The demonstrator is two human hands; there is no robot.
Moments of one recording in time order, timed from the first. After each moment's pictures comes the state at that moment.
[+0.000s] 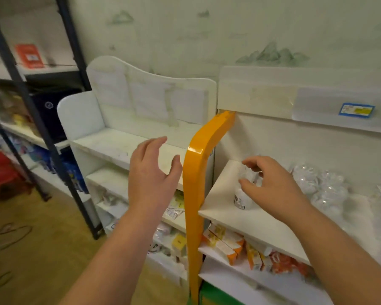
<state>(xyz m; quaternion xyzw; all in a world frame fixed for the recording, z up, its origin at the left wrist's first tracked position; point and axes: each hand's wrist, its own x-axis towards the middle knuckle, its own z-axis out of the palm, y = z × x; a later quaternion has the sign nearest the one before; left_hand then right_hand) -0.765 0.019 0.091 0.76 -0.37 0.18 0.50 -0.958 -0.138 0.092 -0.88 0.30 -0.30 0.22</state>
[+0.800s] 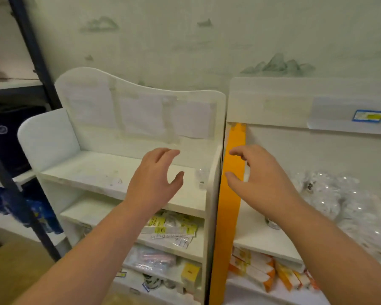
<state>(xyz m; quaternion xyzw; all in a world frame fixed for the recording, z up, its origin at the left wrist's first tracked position) -0.579 -0.010 0.084 0.72 -0.58 0.17 0.34 -0.811 -0.089 0.126 -0.86 0.35 -0.35 0.13</state>
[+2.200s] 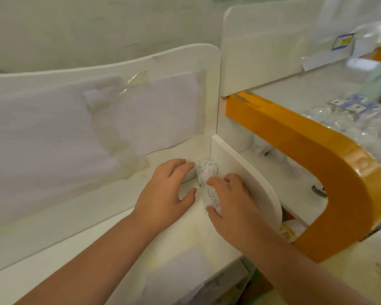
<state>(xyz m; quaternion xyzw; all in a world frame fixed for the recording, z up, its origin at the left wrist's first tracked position) -0.379 -0.287 -0.010 0.40 -0.88 -0.04 0.27 -0.553 -0.195 -0.013 -0.66 0.72 -0.21 0.06</state>
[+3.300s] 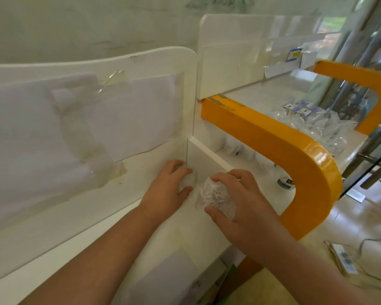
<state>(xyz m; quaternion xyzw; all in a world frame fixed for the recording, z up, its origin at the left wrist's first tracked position) -0.429 -0.331 -0.053 0.33 -0.88 -0.18 0.29 -0.569 -0.148 0.029 -0.63 0.71 -0.31 0.09</state>
